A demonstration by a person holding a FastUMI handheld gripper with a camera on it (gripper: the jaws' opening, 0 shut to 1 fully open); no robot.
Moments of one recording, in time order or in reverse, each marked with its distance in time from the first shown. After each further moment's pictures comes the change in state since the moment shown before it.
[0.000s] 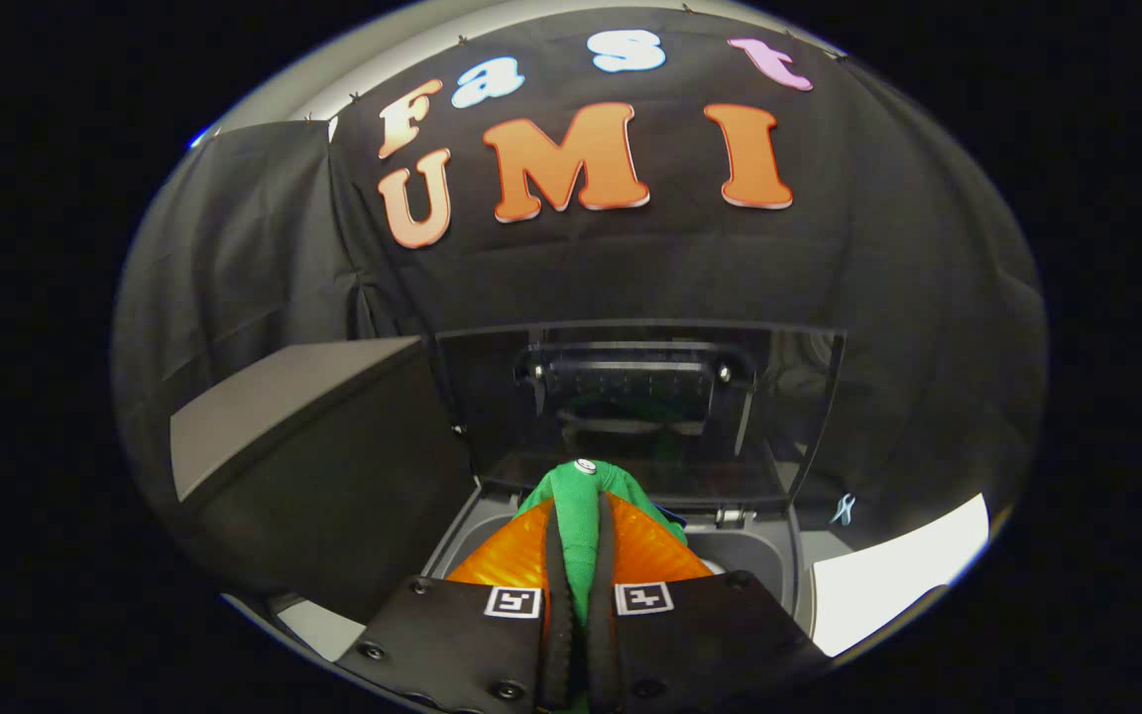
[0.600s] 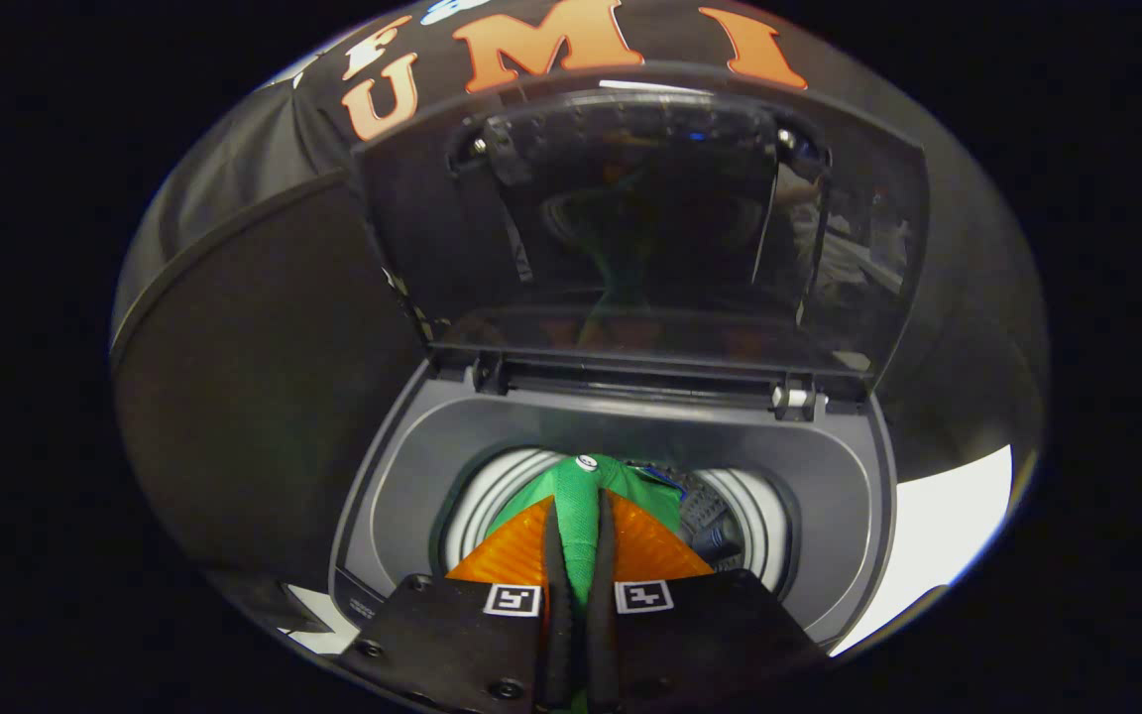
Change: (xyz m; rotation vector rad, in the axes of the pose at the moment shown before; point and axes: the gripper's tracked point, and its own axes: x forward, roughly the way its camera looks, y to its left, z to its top) arm 0.087 -0.020 -0.120 0.034 0.339 -0.029
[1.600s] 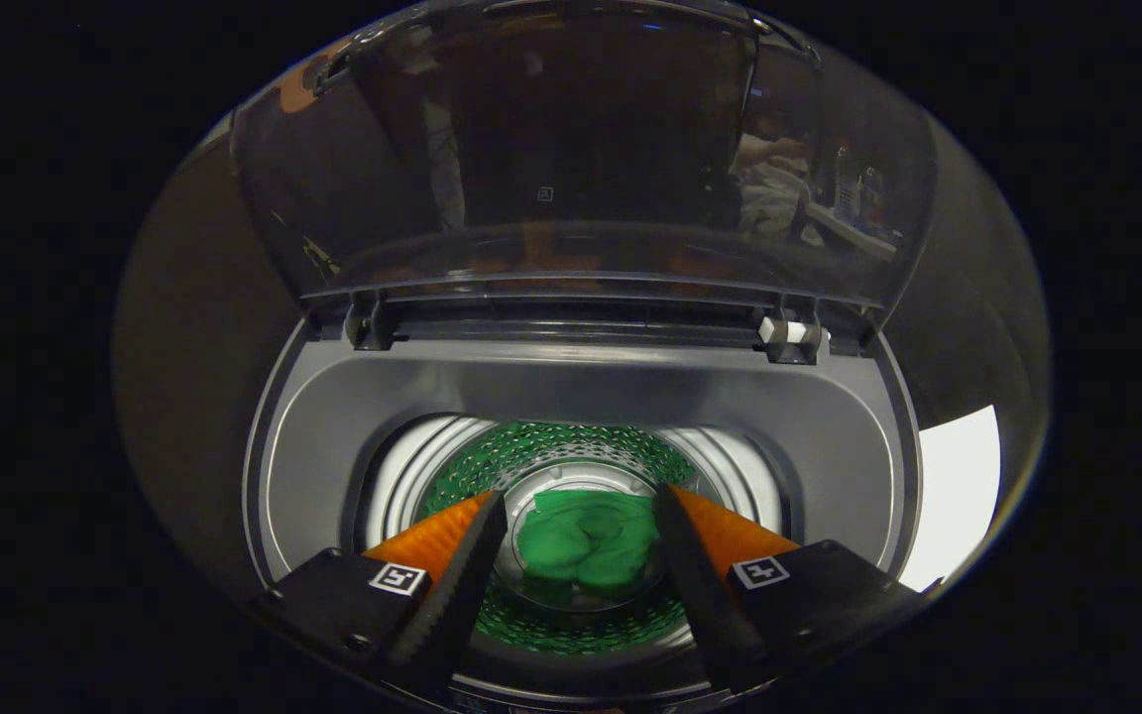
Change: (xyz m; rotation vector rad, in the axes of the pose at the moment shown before) arm 0.041 -0.033 -0.025 0.054 0.121 -0.159
